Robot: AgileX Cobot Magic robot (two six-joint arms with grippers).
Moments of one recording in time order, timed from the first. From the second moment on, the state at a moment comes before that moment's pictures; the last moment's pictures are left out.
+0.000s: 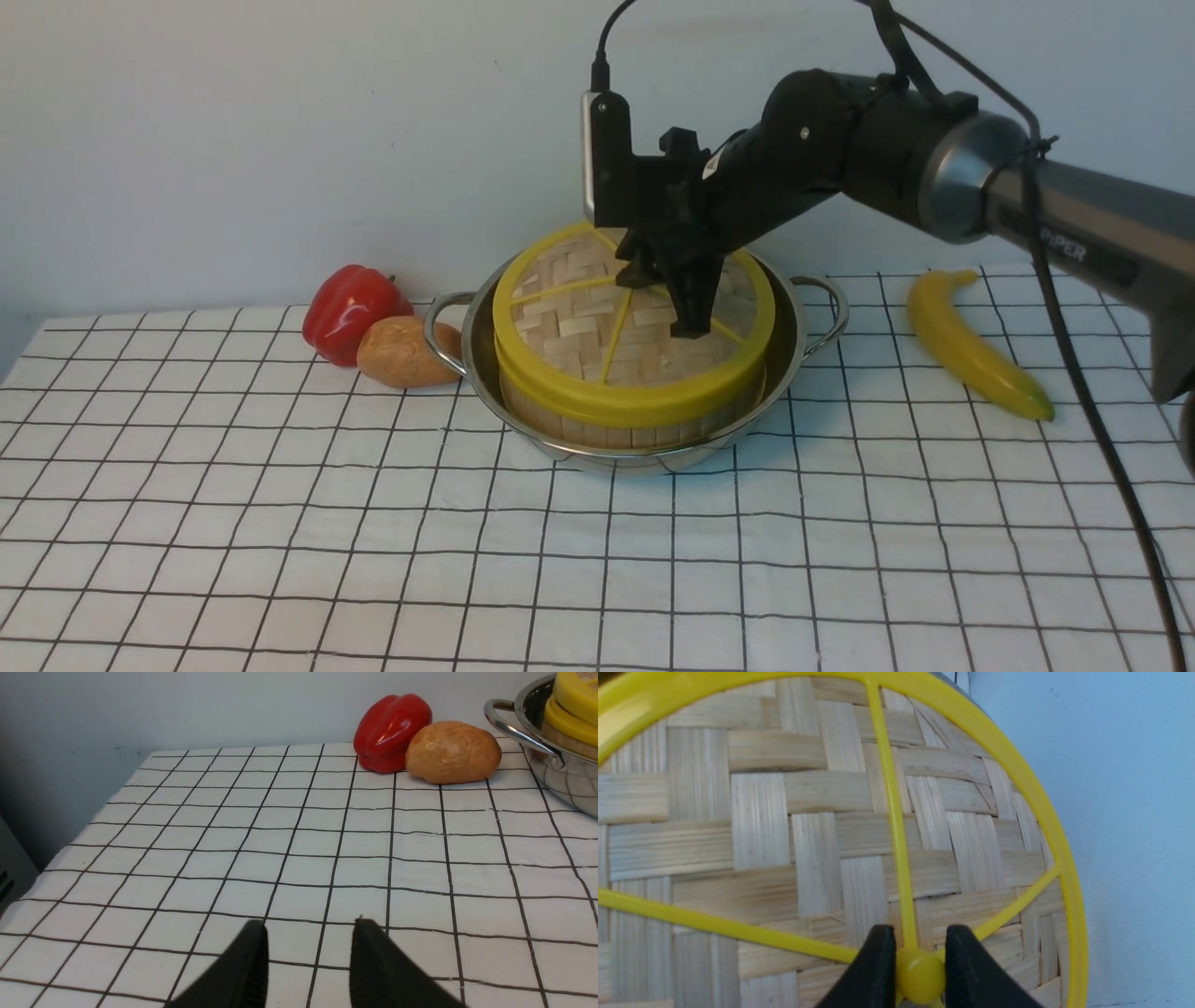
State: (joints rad) right arm 0.48 2.26 -2.00 0.38 0.78 -1.33; left arm 0.12 0.00 0.01 0.08 0.37 -0.01
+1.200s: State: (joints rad) right arm 0.48 2.25 -2.00 0.22 0.76 -1.26; left arm 0.12 0.00 0.01 0.08 0.37 -0.01
